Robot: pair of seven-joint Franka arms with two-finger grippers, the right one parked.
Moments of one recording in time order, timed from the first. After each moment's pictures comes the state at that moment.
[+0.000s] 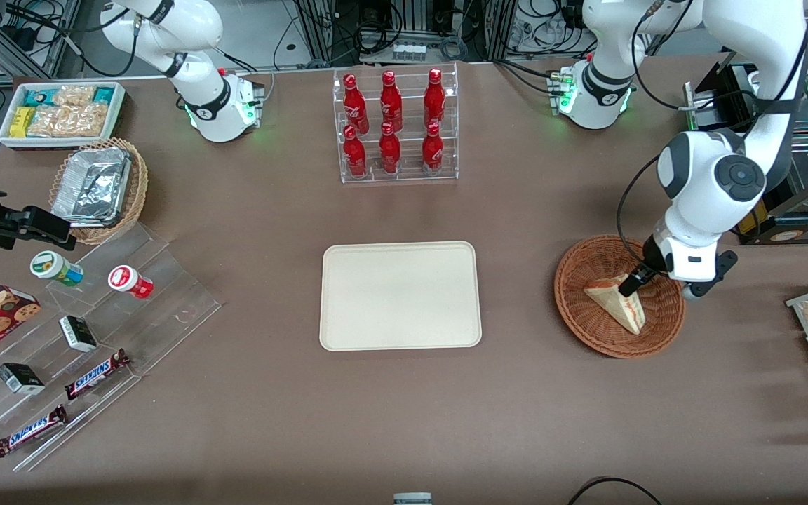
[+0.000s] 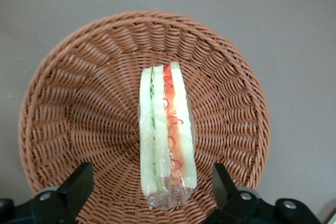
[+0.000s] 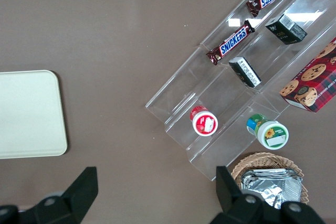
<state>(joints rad) -0.05 0.14 -0.04 -2.28 0.00 2.54 -0.78</state>
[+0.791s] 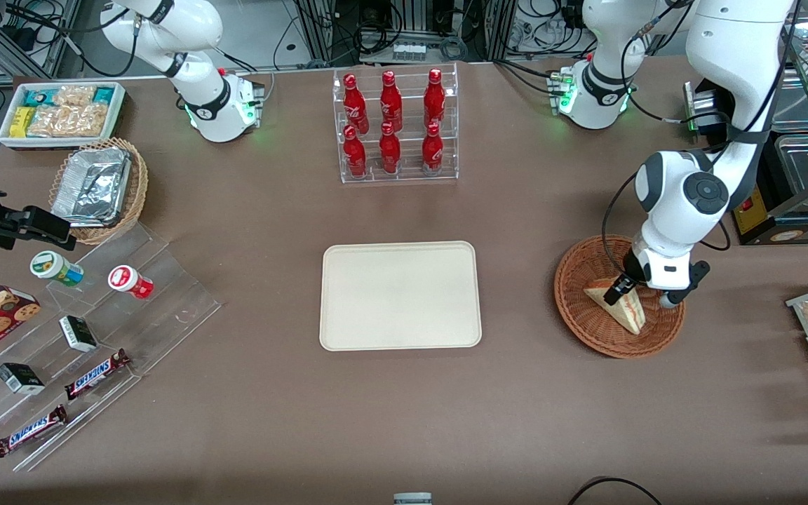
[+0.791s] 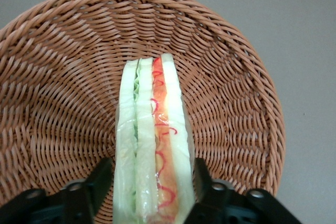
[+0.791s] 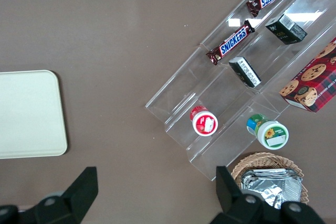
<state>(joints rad) -0.05 0.25 -0.05 -2.32 0.00 2.74 -0.84</state>
